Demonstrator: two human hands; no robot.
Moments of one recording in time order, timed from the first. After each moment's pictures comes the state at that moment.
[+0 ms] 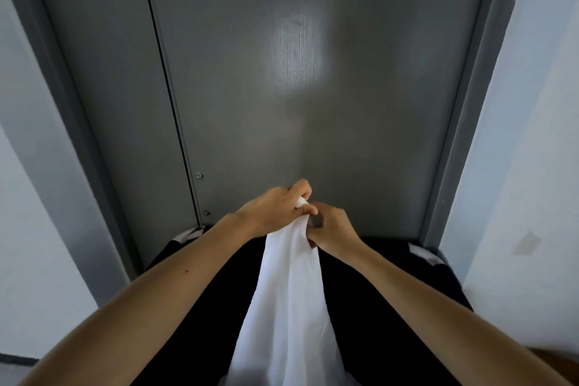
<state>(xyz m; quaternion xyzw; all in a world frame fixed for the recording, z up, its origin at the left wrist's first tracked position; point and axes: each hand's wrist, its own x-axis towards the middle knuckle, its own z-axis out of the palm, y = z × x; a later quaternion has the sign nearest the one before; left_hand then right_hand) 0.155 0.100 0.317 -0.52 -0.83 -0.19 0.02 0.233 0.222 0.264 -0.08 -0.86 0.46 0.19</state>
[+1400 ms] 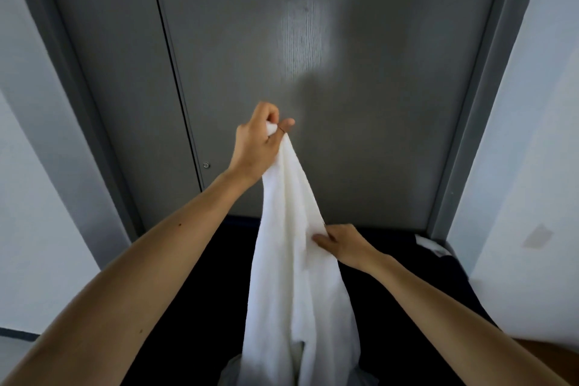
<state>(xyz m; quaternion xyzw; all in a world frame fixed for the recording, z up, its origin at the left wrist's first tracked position) 0.139 0.096 0.357 -0.38 -0.73 -0.49 0.29 0.239 0.249 0.215 -0.08 -0.92 0.37 0.06</state>
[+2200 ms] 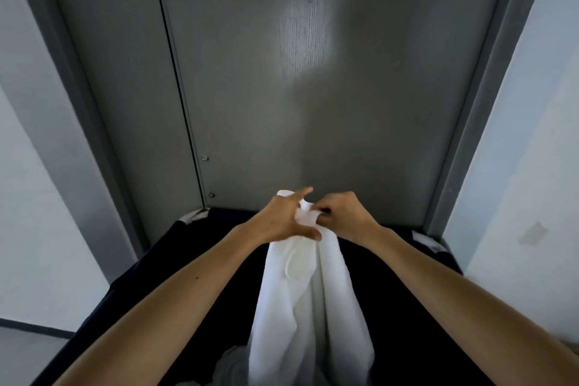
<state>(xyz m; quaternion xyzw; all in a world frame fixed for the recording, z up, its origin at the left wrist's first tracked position) 0.160 0.100 0.266 -0.40 -0.87 -0.28 -0.09 0.226 0.246 0.253 0.04 -0.96 0.19 0.21</state>
